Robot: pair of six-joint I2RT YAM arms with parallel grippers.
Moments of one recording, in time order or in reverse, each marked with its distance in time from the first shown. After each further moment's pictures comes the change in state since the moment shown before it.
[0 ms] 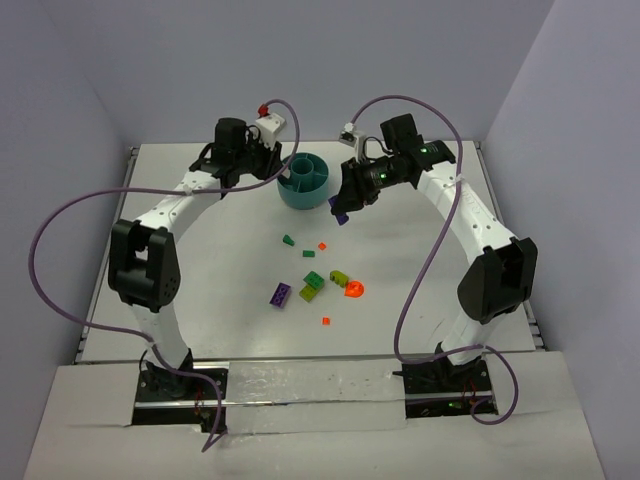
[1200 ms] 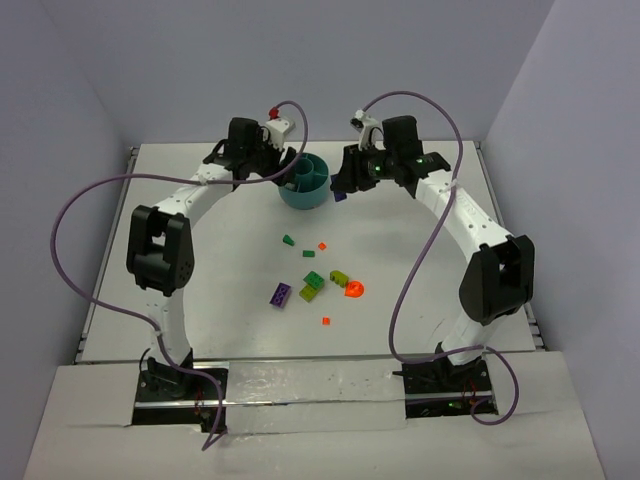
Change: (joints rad) left arm -0.011 0.162 0.132 -0.069 0.004 -0.004; right arm -0.010 -0.013 -0.136 0.406 0.259 0.253
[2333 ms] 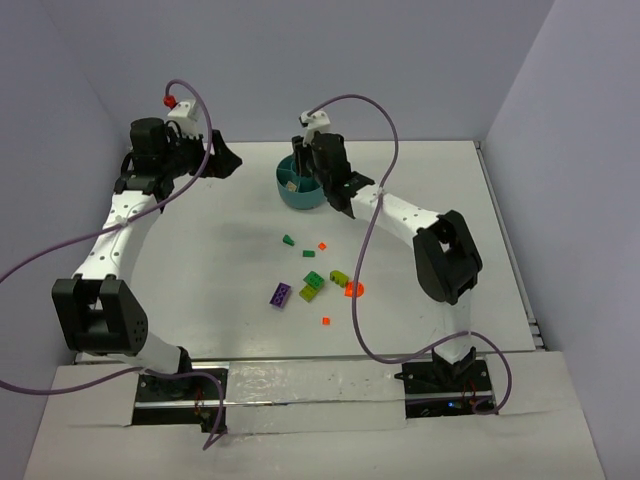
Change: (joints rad) left arm 0.296 -0.512 -0.313 0.004 0.169 -0.328; right arm 0.294 0.277 0.028 0.689 0.805 -0.011
